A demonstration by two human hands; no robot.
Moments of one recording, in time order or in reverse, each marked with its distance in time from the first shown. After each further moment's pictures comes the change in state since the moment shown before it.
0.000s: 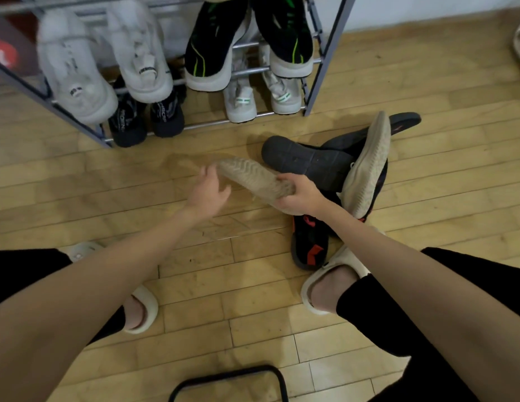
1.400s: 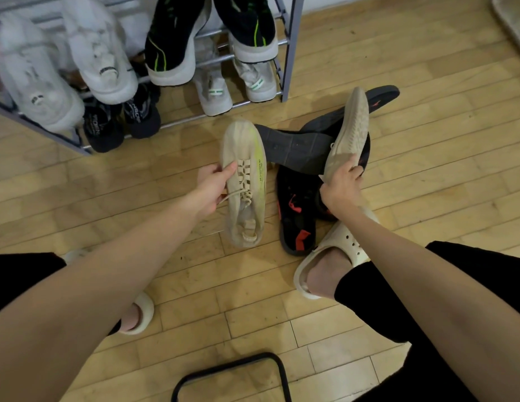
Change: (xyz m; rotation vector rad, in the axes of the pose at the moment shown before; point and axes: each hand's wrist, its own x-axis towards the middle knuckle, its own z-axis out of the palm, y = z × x) left_hand -0.005 0.065 0.021 -0.844 -0.074 -0.404; right_hand -0.035 0.071 -0.031 -0.216 0.563 0.466
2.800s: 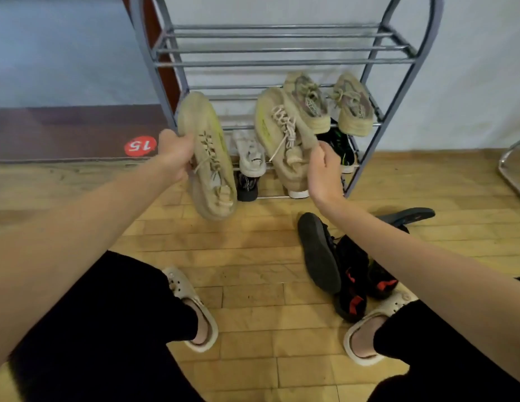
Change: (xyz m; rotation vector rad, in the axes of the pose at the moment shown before) left_hand -0.165 0.153 -0.272 -0.078 0.518 0.481; right_hand -0.209 -0.247 -0.134 0.926 -0.054 -0.665
